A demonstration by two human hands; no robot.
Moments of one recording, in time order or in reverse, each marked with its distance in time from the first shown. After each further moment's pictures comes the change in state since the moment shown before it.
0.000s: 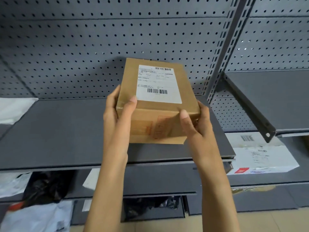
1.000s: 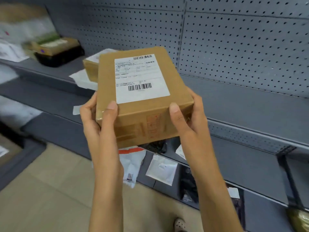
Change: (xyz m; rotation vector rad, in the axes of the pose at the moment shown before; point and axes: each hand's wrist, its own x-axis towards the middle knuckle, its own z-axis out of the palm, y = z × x) left_hand -0.141 0.075 -0.426 -0.068 0.623 0.206; right_hand -0.266 -0.080 0.328 0.155 -0.530 -0.177
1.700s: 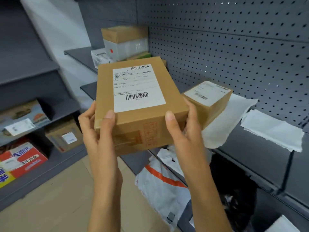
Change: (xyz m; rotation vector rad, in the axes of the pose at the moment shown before) left_hand 0.243 0.008 -0.141 0.141 0.388 0.151; right_hand 0.163 0.039 0.292 0.220 -0.375 -0.020
